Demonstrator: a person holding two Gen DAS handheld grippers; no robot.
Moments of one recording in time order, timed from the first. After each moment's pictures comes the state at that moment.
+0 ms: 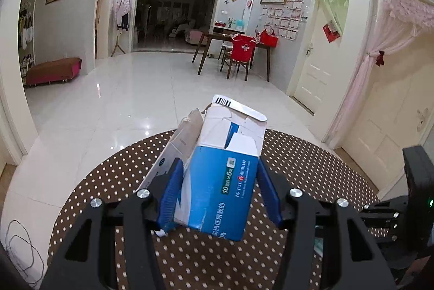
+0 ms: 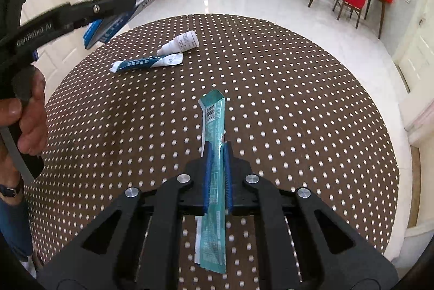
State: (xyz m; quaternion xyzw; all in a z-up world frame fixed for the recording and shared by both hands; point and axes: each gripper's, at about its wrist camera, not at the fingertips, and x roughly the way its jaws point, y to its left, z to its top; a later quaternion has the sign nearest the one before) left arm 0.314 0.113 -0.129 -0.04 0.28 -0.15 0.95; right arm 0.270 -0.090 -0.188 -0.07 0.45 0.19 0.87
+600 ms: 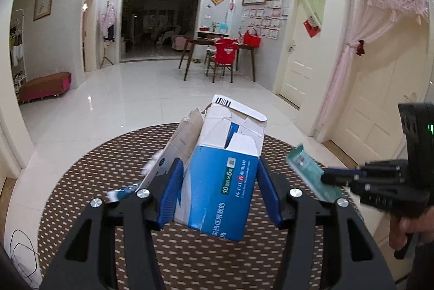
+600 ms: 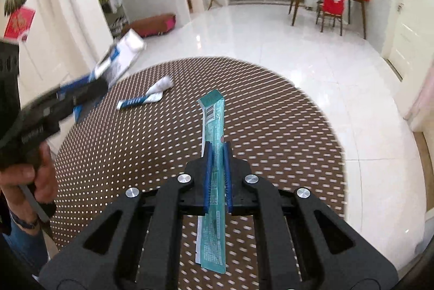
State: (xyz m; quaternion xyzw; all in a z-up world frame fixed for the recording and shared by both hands) left arm 0.237 0.034 -0.098 -0.01 0.27 -0.18 0.95; right arm 0.207 -0.196 -0.129 0.03 0.37 0.17 0.91
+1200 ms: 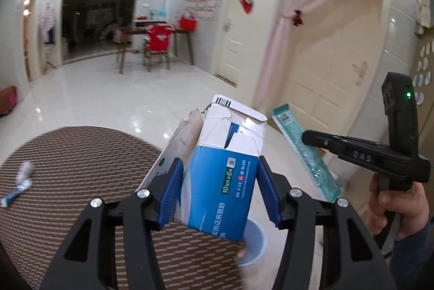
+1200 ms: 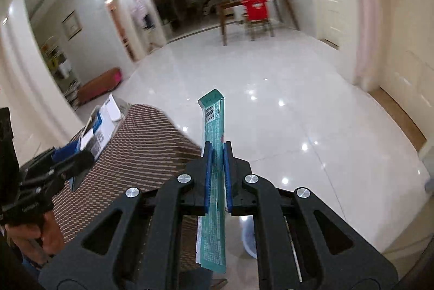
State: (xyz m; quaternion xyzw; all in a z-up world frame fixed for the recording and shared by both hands) left arm 0.192 -0.210 -0.107 0.02 0.30 -0.33 0.90; right arm 0.133 -0.444 -0.113 0.15 0.32 0.02 0.94
